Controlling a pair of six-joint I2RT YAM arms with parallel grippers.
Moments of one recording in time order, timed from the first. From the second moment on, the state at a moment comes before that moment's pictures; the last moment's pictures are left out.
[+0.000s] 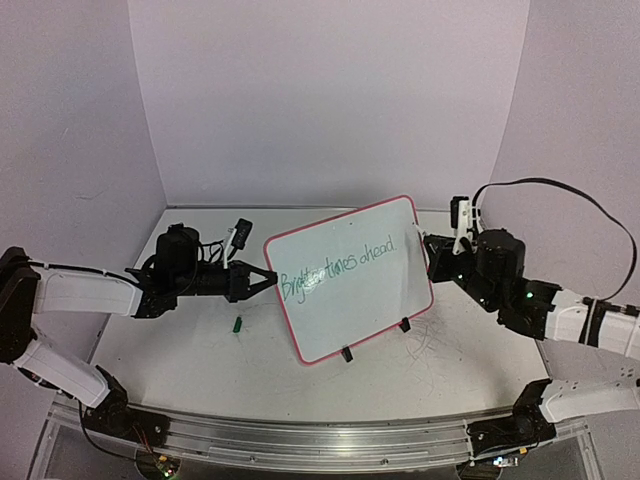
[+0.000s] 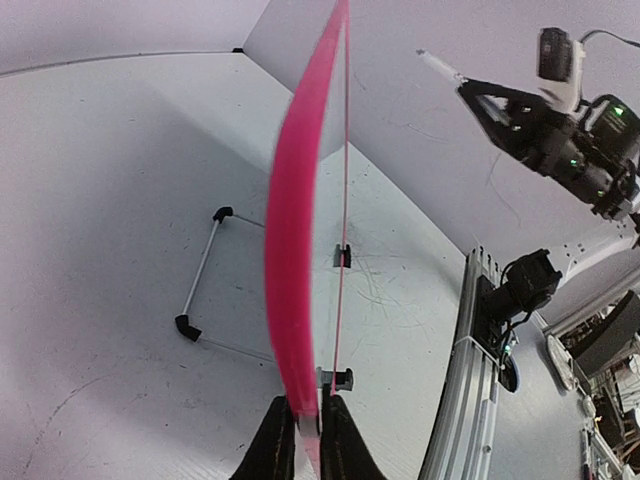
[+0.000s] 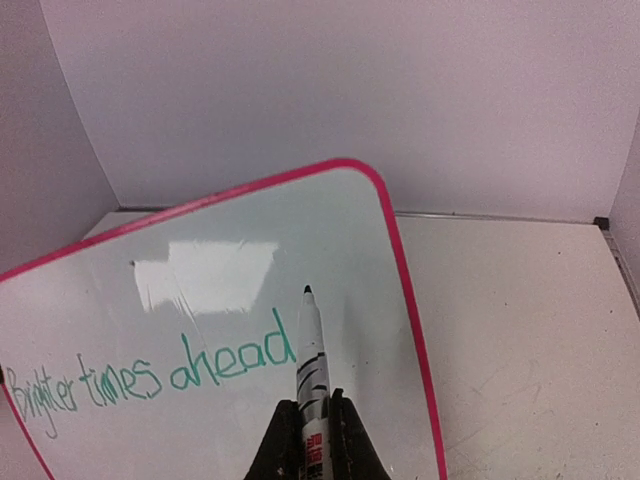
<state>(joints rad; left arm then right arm) -0.64 1.37 0.63 0.44 0.58 -0.41 0.74 1.06 0.64 0.20 0.39 0.26</state>
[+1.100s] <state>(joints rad) -0.64 0.98 0.63 -0.33 0.08 -0.71 0.76 0.96 0.76 -0.05 0.24 0.24</state>
